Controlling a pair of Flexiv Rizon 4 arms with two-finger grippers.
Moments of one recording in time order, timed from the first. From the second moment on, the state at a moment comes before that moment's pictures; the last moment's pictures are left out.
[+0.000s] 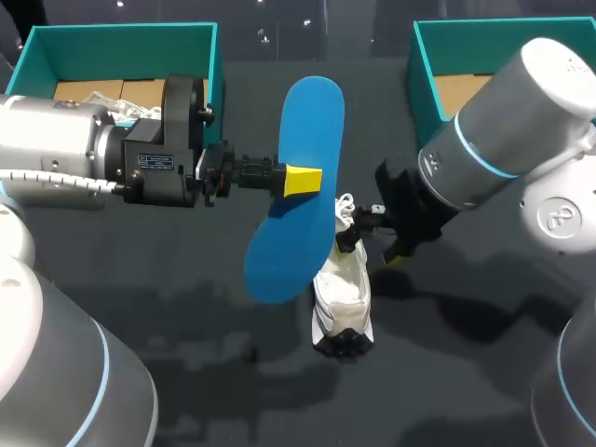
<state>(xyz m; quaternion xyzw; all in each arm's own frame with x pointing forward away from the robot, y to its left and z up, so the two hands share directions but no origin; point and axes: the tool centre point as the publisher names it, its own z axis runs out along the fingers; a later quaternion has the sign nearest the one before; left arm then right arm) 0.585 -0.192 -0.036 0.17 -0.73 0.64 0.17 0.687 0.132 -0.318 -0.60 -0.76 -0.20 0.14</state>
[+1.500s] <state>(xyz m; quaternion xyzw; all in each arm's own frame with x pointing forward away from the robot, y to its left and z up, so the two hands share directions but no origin) 0.585 -0.192 -0.036 0.17 -0.73 0.64 0.17 0.691 0.133 -0.183 -0.56 -0.66 -0.39 0.31</state>
